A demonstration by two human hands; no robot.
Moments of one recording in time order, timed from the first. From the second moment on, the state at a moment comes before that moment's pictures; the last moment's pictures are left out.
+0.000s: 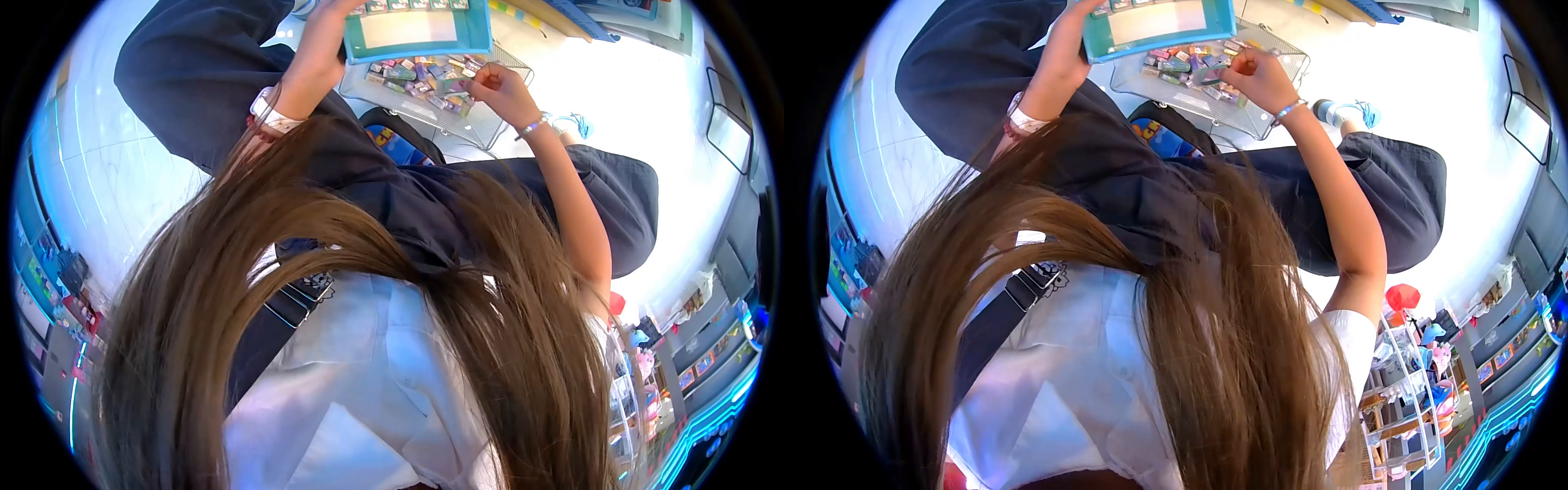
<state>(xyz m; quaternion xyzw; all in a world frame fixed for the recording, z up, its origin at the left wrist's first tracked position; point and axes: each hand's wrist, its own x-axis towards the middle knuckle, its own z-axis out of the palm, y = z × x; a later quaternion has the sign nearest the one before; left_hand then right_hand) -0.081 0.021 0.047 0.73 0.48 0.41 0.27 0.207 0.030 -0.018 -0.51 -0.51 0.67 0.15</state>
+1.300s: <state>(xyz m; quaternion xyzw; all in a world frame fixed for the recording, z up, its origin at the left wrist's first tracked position) -0.095 0.033 0.035 0.04 0.38 0.64 0.66 0.133 -0.017 -0.277 -0.68 -0.68 0.25 0.06</state>
